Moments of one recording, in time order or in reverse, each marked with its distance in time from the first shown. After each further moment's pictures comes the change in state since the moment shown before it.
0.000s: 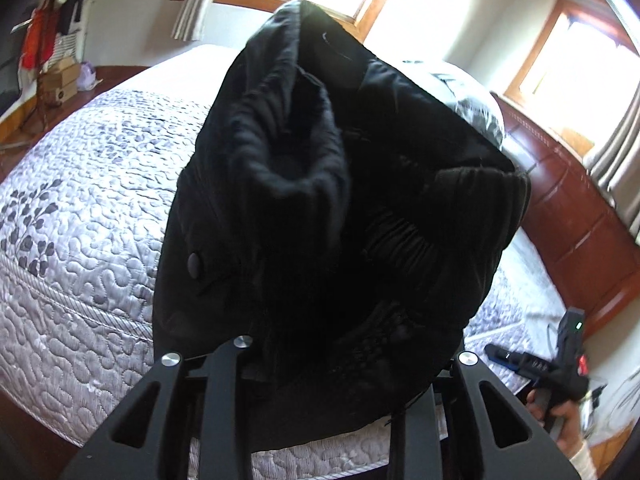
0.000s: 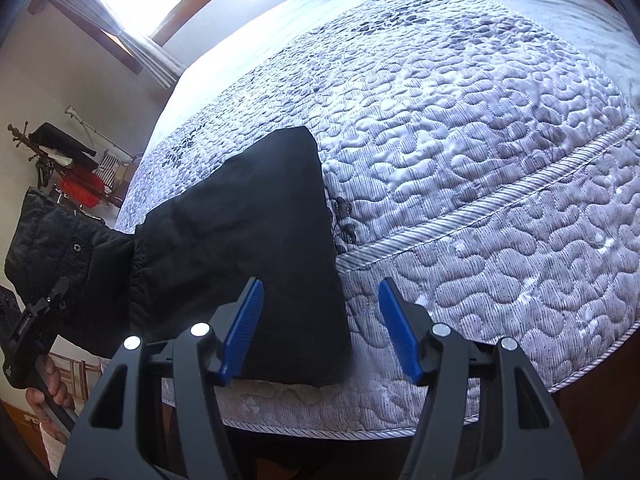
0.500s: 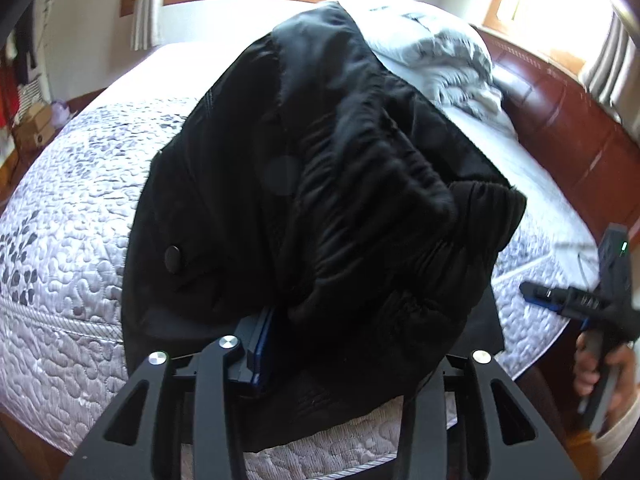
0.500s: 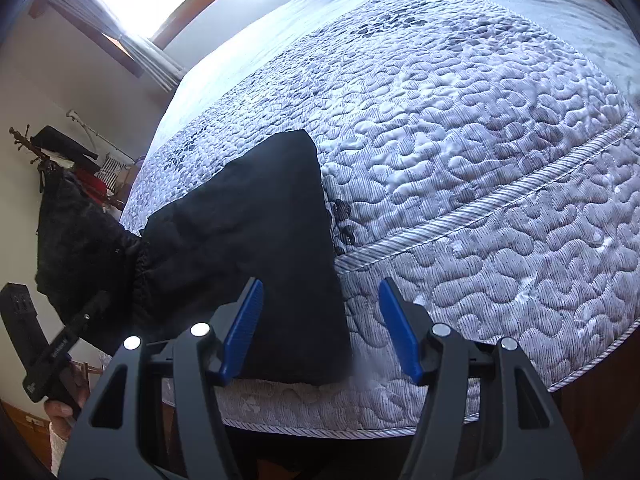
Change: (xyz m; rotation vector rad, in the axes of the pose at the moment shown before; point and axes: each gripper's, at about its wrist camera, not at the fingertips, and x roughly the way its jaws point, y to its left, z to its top) left arm 0.046 -0.050 -0.029 0.208 0.124 0.067; right arm -0.004 -0.001 0.000 0.008 -0.009 0.007
